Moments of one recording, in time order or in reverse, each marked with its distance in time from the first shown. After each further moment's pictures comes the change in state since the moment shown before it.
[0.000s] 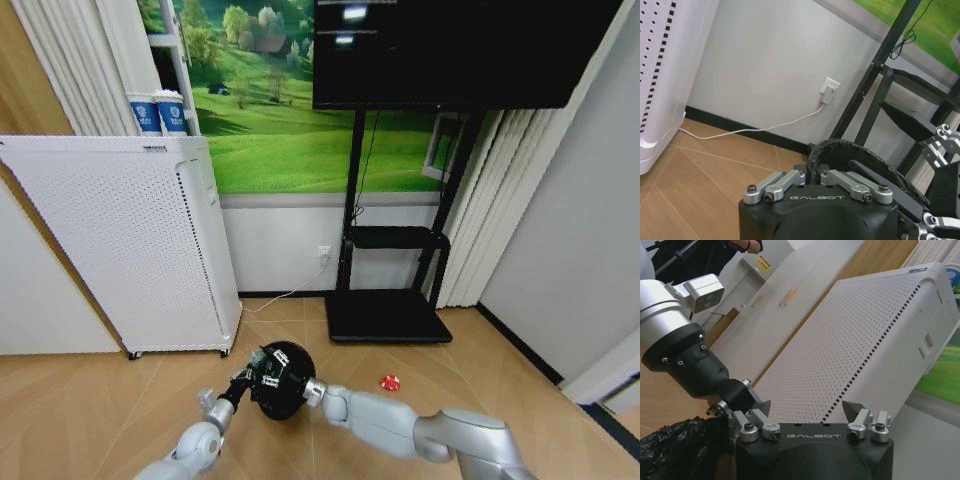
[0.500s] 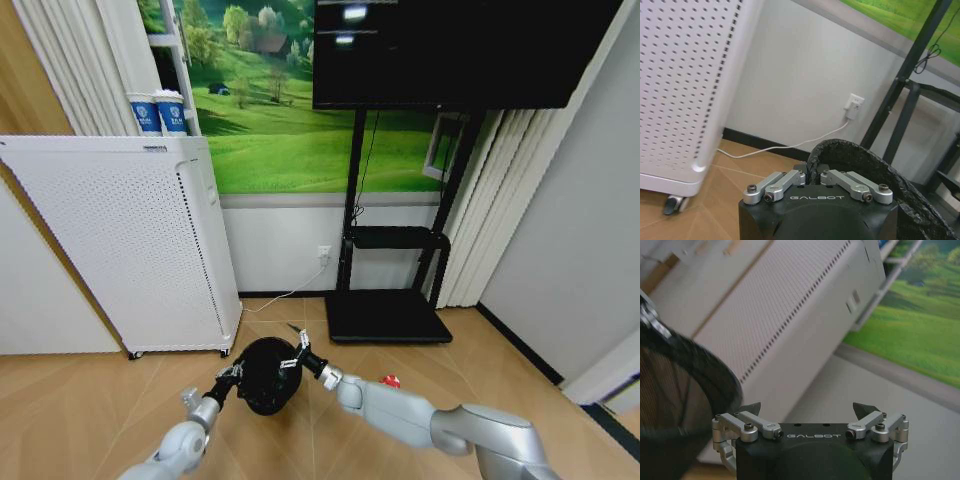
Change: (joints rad) left arm 0.078 0.075 -0.133 -0.021 -0.008 -0.009 0.003; right arm 0.025 -0.153 0.056 -0.014 0.155 -0.044 0.028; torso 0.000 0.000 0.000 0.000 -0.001
